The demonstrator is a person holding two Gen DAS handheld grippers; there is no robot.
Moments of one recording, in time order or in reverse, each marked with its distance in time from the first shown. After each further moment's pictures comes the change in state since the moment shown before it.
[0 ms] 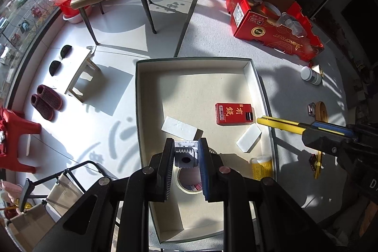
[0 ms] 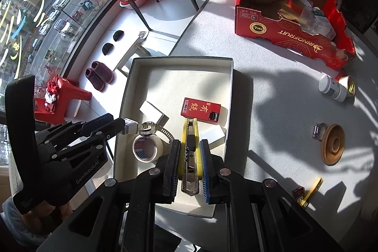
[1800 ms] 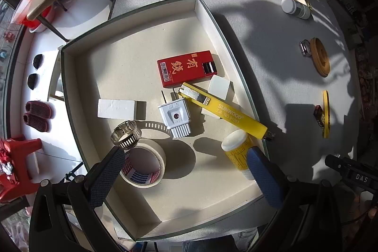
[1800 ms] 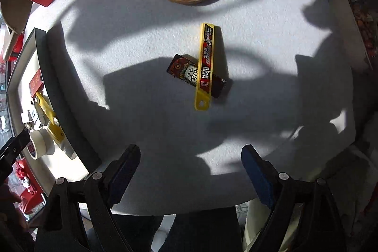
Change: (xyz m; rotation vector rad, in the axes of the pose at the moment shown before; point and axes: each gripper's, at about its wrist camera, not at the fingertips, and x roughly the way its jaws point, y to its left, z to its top) left arm 0.058 -0.079 -0.018 0.251 0.242 0.014; right arm 0.026 -0.186 -0.198 0.811 0.237 -0.219
